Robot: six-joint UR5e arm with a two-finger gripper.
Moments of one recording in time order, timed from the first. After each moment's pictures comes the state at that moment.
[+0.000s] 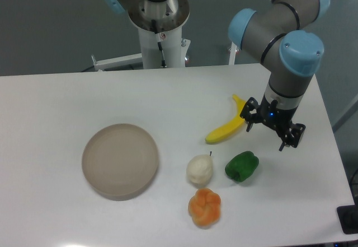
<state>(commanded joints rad) 2.51 -1.93 -1.56 -1.12 1.47 1.33</state>
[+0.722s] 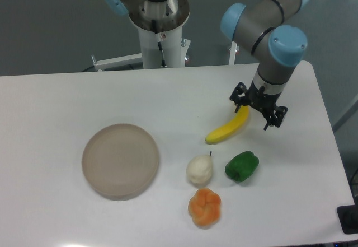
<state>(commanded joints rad) 2.56 -1.89 -1.84 -0.96 1.52 1.34</state>
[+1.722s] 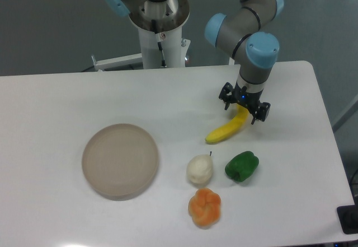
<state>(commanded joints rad) 2.56 -1.92 -1.99 -0.77 1.52 1.35</state>
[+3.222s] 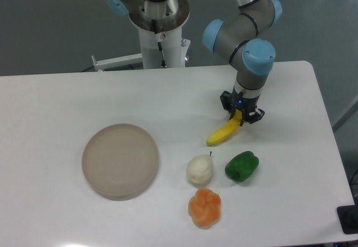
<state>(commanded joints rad) 2.55 -1.93 -1.98 -0.76 1.52 1.34</state>
